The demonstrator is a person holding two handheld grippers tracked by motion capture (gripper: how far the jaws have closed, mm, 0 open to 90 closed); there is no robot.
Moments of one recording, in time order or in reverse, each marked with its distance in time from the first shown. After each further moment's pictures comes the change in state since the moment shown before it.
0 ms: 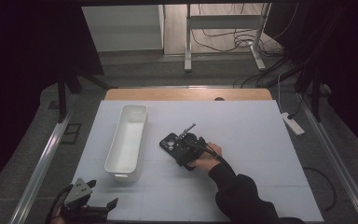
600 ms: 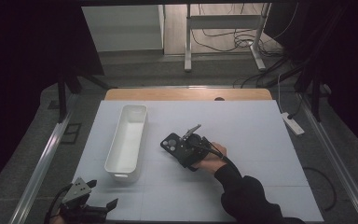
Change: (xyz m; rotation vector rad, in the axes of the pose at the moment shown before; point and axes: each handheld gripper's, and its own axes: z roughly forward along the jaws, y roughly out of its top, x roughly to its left) left arm 0.003 0.001 -0.001 -0.006 -0.034 -0.011; right arm -0.002 -0.011 -0.019 -0.056 0.021 -0.051
